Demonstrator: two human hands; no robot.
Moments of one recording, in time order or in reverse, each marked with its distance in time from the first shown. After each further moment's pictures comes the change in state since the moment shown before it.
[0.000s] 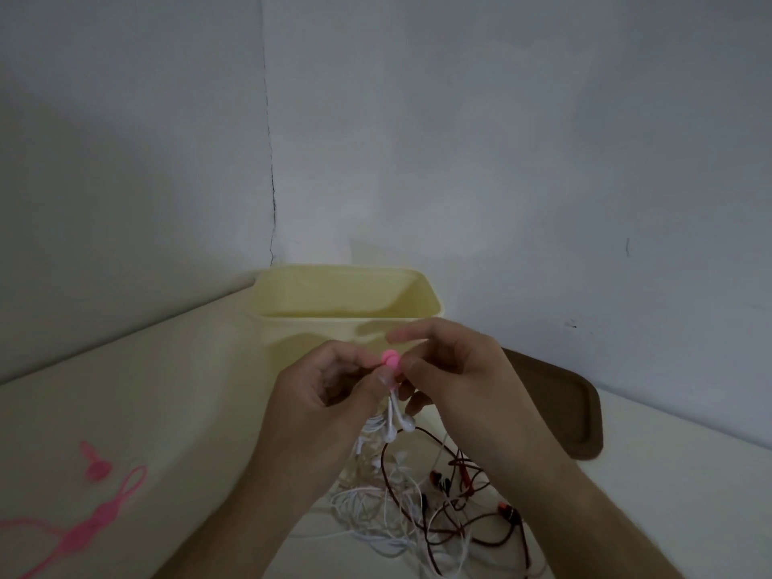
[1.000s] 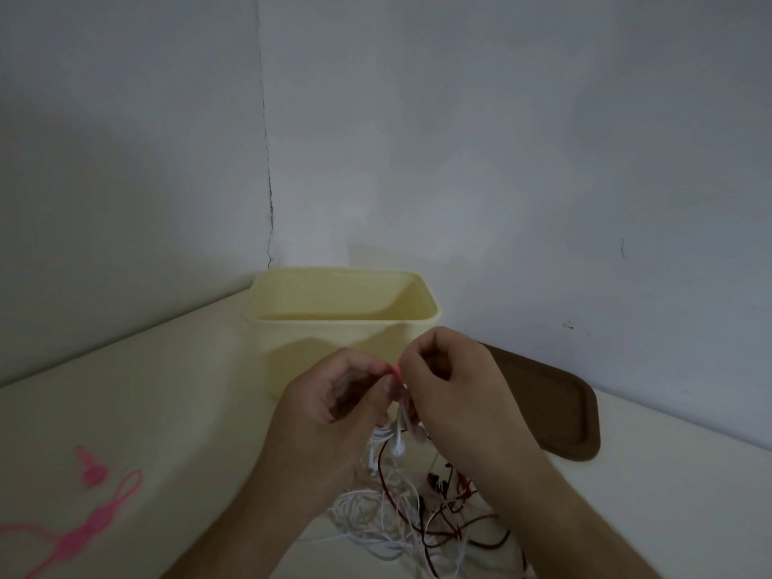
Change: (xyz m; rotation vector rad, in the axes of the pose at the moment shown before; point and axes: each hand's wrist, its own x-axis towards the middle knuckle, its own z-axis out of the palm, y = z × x) left_hand -0.004 -0.006 0.002 0.071 -0.084 0.070; right_hand -0.001 0.004 0.010 -0.222 0.139 0.050
